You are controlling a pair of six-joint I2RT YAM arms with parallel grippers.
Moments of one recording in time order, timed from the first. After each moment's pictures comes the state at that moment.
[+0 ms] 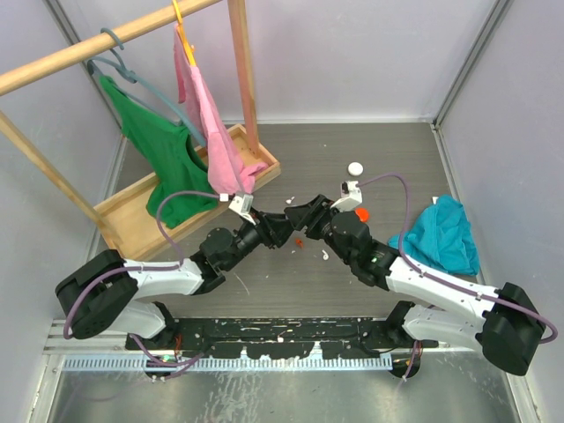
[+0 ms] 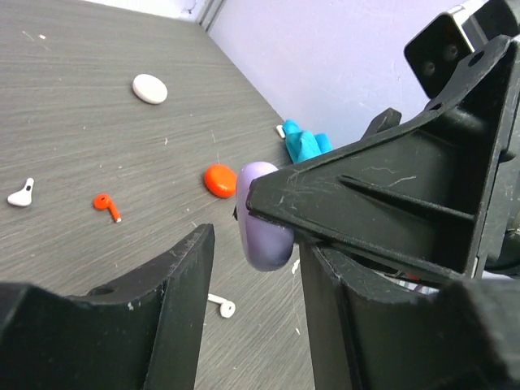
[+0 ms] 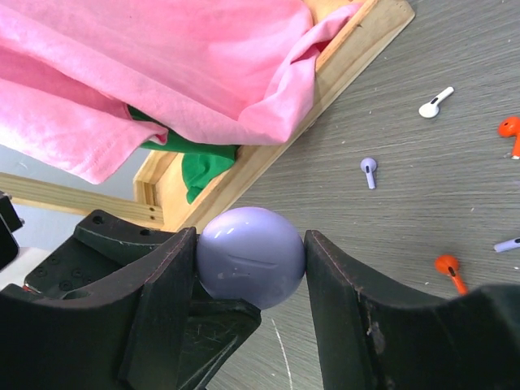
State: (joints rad) left arm -0.93 1.37 0.44 1.04 -0.11 -0.59; right arm 0.87 1.03 0.59 0.23 0.34 0.94
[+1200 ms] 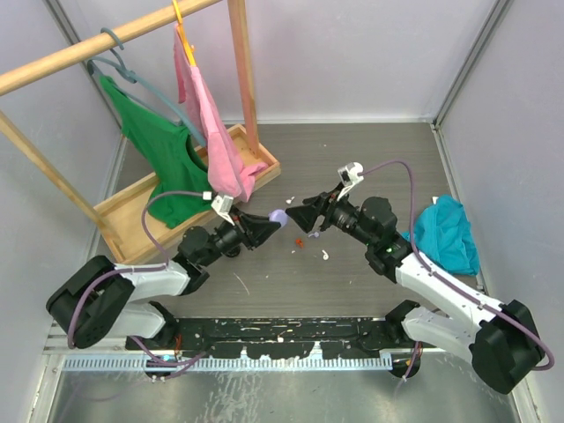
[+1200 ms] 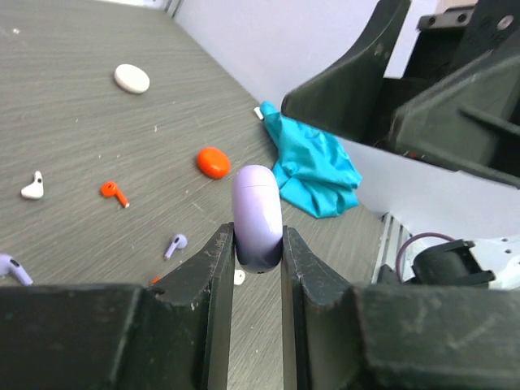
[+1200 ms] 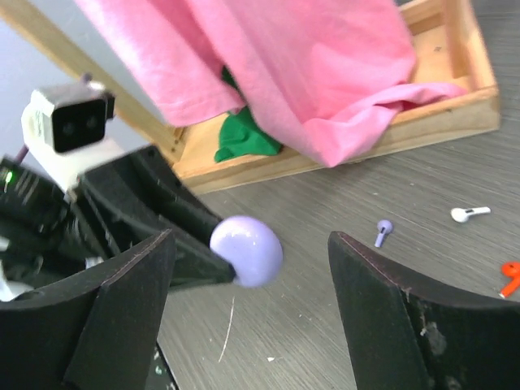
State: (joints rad) left arm -0.73 1.32 0.31 1.15 0.20 -0.62; right arm 0.63 0.99 0.57 0.40 -0.21 0.55
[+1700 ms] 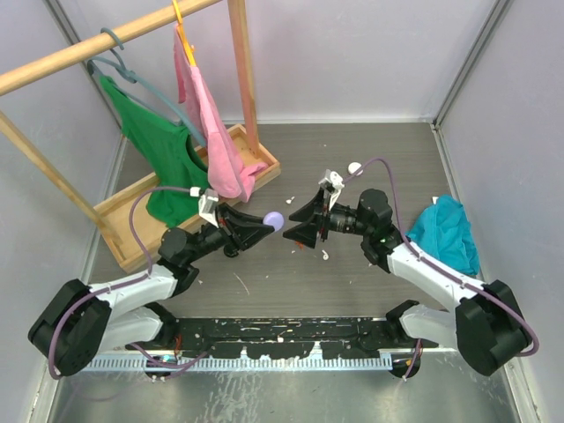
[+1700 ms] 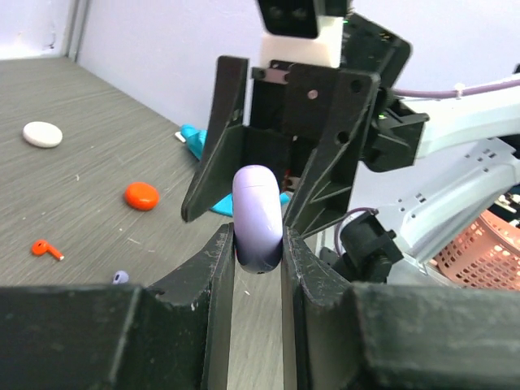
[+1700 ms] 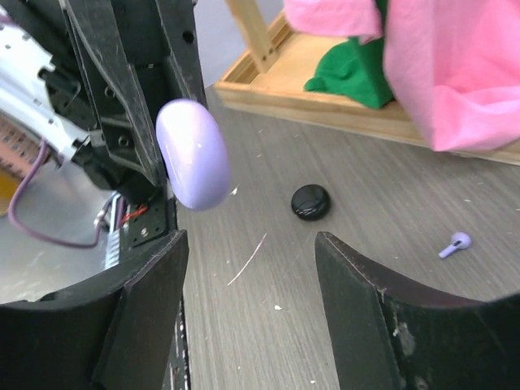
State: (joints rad) left arm -0.62 1.14 0.30 1.18 0.51 -0.67; right arm 0.51 1.11 0.57 0.52 -0.80 0.34
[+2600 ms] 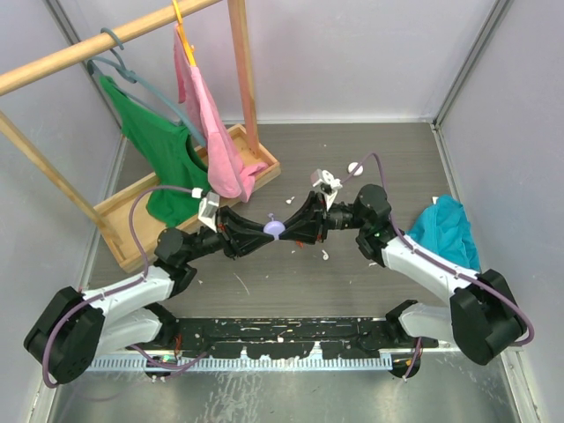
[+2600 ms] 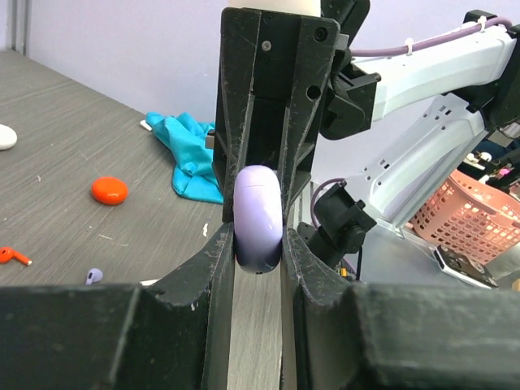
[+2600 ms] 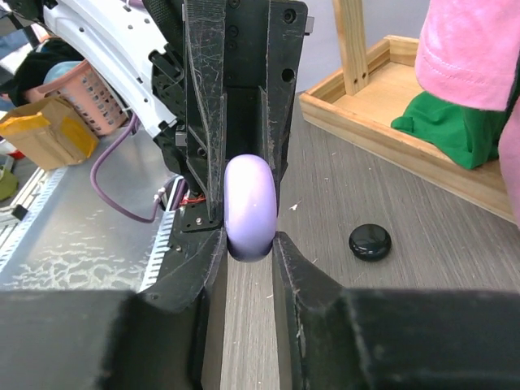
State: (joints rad) left arm -0.62 1.07 0.31 1.13 0.66 -0.67; right arm 0.54 1.19 0.61 0.72 -1.06 0.39
